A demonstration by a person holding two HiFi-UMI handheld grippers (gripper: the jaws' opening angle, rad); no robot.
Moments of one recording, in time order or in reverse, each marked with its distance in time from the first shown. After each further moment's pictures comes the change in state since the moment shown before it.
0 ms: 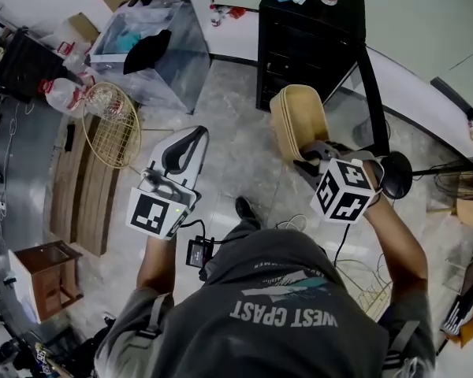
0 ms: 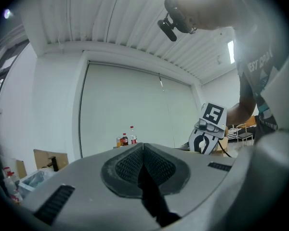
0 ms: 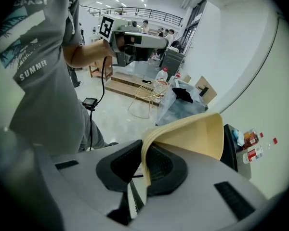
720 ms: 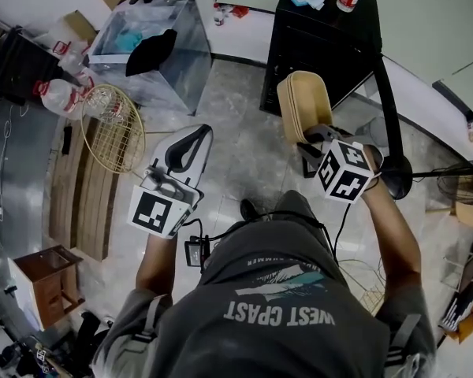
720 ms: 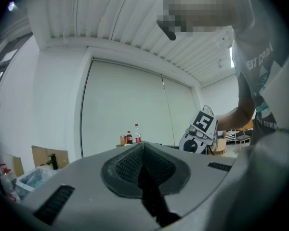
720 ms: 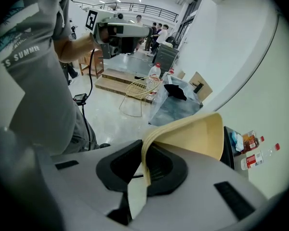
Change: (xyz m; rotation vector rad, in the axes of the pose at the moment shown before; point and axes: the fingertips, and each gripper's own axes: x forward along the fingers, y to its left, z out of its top) left arm -0.001 0.065 -0.020 -0.034 -0.002 -0.032; right arm 0.056 -0.067 0.028 0.039 0.044 -0.052
